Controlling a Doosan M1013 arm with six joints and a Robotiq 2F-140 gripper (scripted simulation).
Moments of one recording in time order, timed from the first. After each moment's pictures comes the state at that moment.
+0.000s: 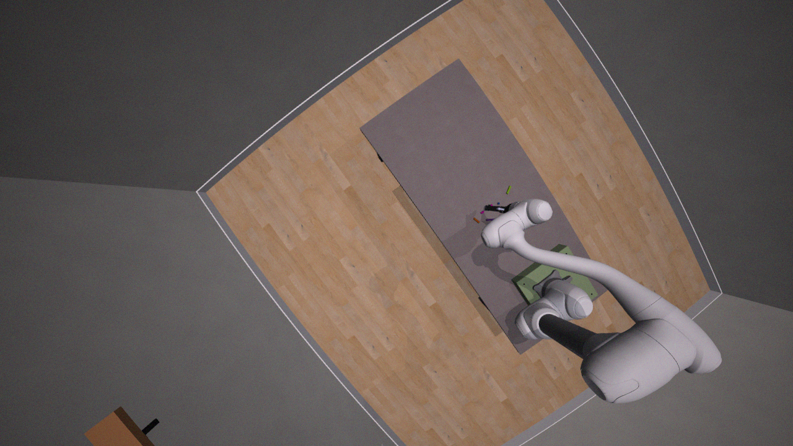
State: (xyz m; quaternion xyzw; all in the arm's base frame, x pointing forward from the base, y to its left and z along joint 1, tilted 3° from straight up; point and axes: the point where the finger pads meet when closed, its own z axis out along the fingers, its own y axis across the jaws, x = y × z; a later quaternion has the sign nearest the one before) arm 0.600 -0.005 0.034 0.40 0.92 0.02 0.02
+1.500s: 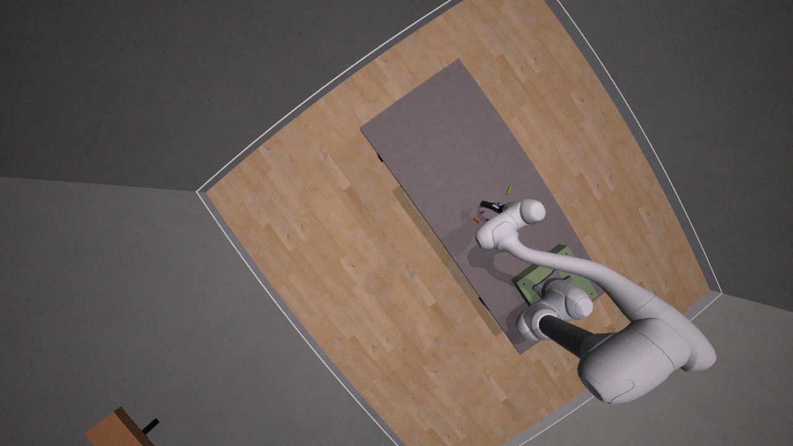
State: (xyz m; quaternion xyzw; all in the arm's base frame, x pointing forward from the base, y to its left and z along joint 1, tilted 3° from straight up) arm 0.618 0.024 0.037 0.54 0.84 0.04 0.01
